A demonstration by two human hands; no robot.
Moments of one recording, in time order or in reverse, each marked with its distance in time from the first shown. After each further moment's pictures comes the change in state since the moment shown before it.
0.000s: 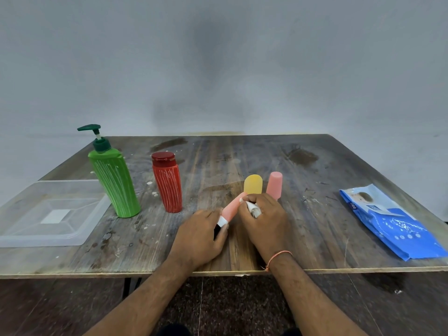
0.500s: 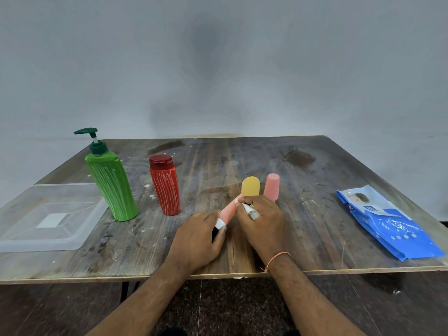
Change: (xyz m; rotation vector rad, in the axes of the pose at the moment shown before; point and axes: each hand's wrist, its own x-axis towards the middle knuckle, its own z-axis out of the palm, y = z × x) left_hand 0.001 -0.002 0.002 0.008 0.001 0.008; right_hand 0.001 0.001 0.000 0.066 0.006 -0.029
